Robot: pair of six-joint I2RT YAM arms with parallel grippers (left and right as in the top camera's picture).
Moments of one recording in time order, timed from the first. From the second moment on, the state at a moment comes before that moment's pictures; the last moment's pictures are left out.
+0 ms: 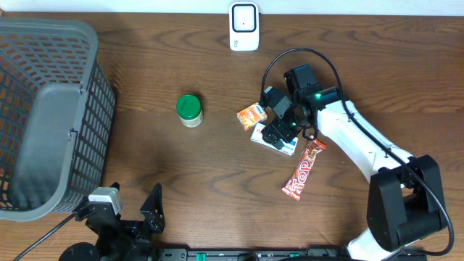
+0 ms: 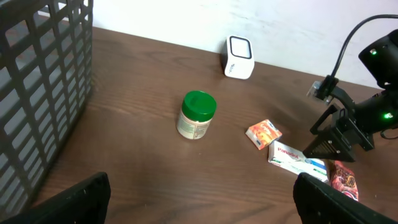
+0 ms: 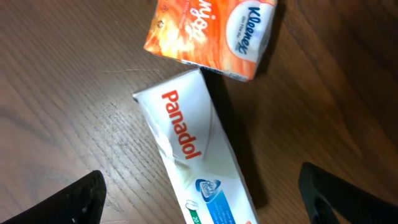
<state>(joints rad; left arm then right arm) -0.10 0.02 0.68 -0.97 0.10 -0.27 0.37 1.78 1.23 -0.74 -0.25 -0.41</state>
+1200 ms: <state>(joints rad) -0.10 0.02 0.68 -0.97 0.10 -0.27 0.30 1.99 1.25 -0.86 -0.53 -0.46</state>
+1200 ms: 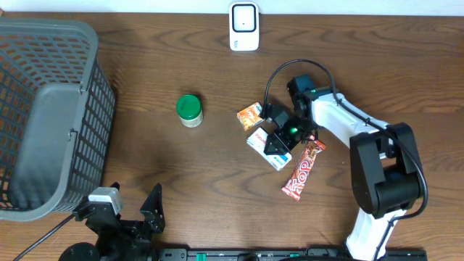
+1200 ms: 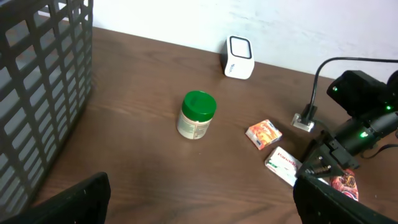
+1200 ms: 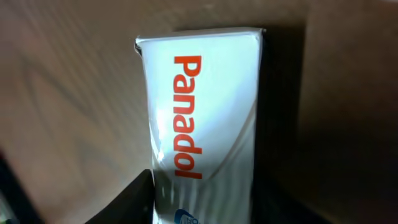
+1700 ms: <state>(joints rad) -0.10 0.02 0.68 -0.97 0.10 -0.27 0.30 1.99 1.31 -0.96 -0.69 -0.46</state>
